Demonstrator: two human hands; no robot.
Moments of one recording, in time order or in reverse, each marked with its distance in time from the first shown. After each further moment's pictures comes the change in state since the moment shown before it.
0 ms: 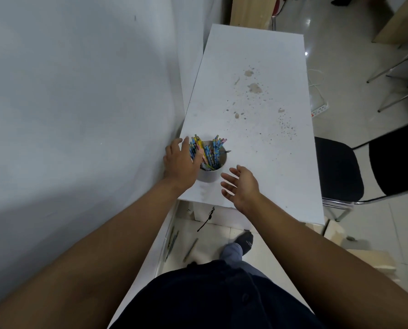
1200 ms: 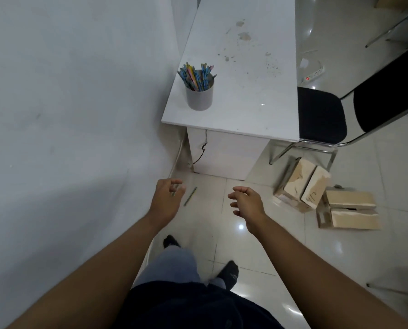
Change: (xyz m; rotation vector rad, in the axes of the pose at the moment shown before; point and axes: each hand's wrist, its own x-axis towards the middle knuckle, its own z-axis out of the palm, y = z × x) left_hand -0.408 -0.063 0.021 -0.520 -0.164 -0.241; right_hand -0.159 0.249 -0.226 -0.388 0.069 -0.122
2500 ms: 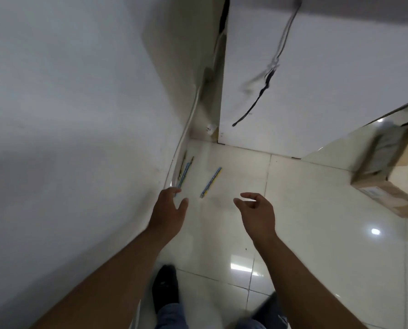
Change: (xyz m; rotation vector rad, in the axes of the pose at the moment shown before) left_hand 0.206 -0.411 0.132 0.271 -0.068 -0.212; right_hand 0.368 0.261 0.198 -0.183 0.087 -0.071
